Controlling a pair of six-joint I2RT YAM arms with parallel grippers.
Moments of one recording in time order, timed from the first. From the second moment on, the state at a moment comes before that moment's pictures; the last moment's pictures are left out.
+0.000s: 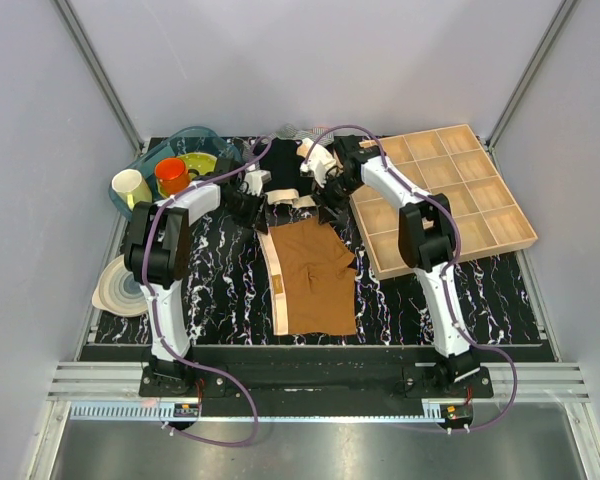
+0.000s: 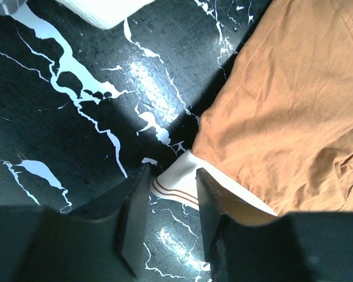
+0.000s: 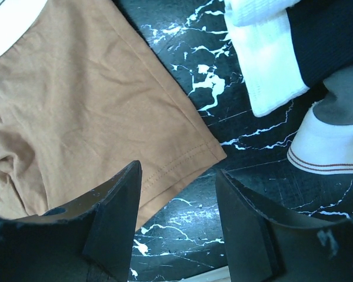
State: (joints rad) left arm -0.20 2.05 1.45 -0.54 0.53 0.14; right arm 0.40 2.43 2.15 -0.94 -0.61 -0.70
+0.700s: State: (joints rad) left arm -0.20 2.07 1.46 -0.58 0.53 0.15; right arm 0.40 2.57 2.33 -1.01 -0.56 -0.61
